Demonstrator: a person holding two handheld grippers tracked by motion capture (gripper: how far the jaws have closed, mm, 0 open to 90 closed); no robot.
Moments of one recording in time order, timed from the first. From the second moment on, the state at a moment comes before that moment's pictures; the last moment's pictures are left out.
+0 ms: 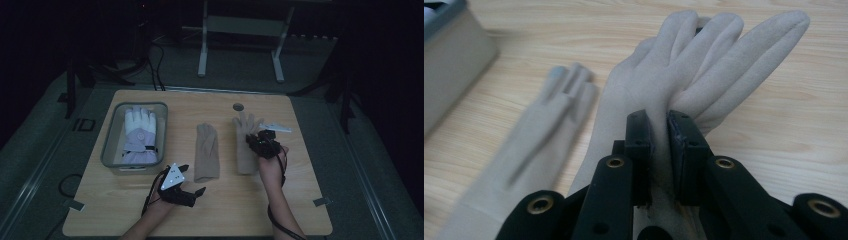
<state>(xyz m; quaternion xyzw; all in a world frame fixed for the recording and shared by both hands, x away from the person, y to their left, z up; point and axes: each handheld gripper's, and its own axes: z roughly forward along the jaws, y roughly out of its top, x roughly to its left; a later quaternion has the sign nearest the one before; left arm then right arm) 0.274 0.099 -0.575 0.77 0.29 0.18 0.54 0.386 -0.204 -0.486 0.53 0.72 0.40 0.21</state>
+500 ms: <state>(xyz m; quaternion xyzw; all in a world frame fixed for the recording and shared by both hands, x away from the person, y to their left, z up) 0.274 0.100 -0.575 0.77 0.29 0.17 0.54 0.397 -0.117 -0.487 0.52 0.73 0.41 0.18</state>
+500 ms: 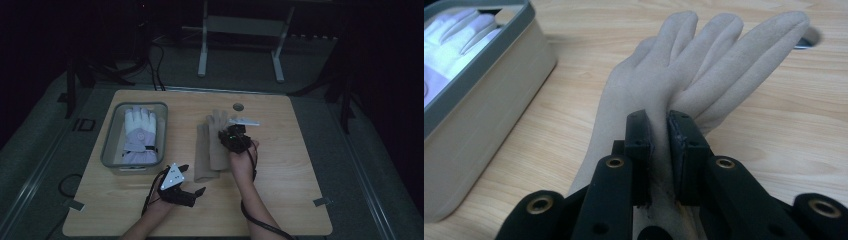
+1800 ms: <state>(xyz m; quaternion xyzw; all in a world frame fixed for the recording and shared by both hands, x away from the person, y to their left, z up) 0.272 0.097 -0.575 0.78 0.28 0.19 0.53 0.395 -0.105 -0.517 0.48 0.77 0.40 0.12</state>
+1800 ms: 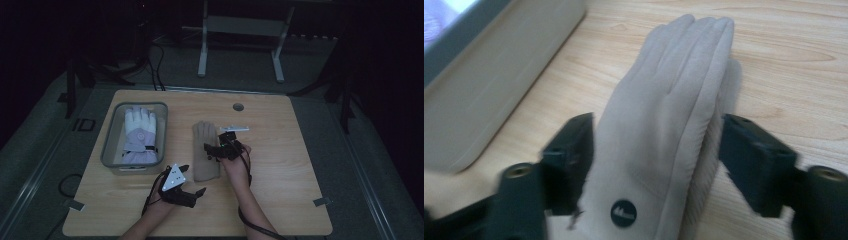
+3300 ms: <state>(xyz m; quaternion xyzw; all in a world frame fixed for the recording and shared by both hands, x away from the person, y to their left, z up) 0.296 0.062 -0.555 0.87 0.23 0.19 0.40 0.441 -0.120 -0.499 0.42 0.81 0.41 0.09</state>
